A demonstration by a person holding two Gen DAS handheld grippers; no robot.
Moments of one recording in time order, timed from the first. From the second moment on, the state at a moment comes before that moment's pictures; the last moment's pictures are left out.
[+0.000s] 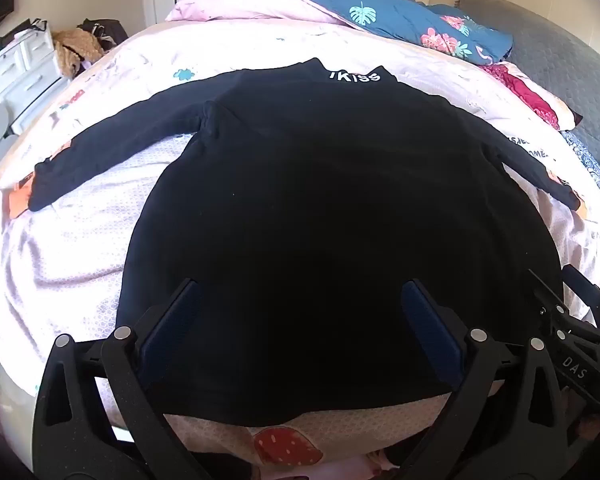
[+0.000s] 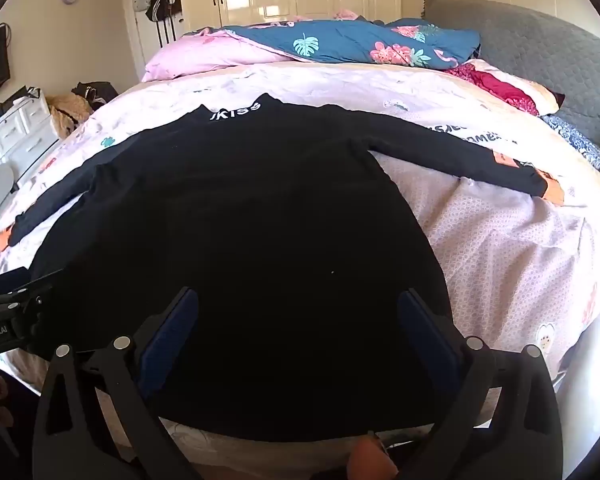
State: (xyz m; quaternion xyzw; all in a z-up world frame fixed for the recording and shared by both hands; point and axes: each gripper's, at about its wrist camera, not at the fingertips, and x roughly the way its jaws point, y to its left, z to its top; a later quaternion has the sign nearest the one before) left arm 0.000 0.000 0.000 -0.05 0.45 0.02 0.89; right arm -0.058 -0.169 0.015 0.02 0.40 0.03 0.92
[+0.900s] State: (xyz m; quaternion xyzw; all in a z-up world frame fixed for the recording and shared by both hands) left arm 0.000 -0.001 0.000 -0.04 0.45 0.02 0.89; right arm -0.068 -0.157 0.023 -0.02 0.37 0.03 0.93
